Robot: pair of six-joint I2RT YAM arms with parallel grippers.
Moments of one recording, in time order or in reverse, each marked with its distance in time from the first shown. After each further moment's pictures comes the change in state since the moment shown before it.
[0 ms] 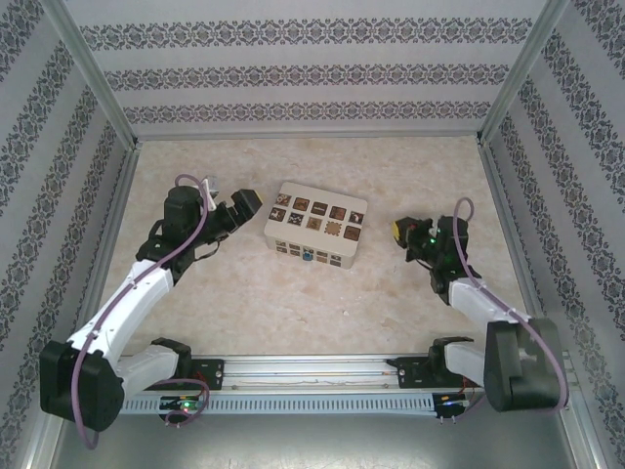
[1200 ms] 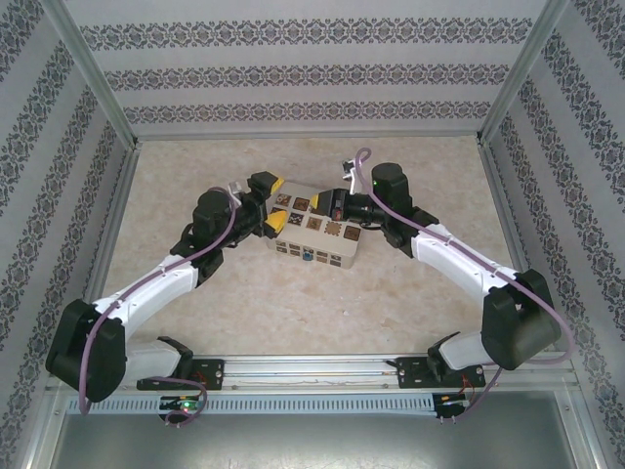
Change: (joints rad) left arm -0.211 0.159 -0.068 0.508 -0.095 -0.831; right arm 0.427 0.234 0.584 -0.354 -0.175 -0.850
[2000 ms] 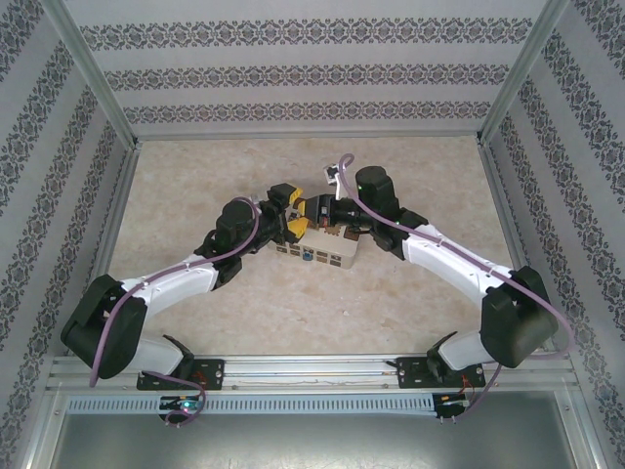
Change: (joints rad) left arm -0.117 0.134 -0.025 0.180 -0.090 -0.160; right arm 0.091 0.021 0.034 -0.029 0.058 -0.024
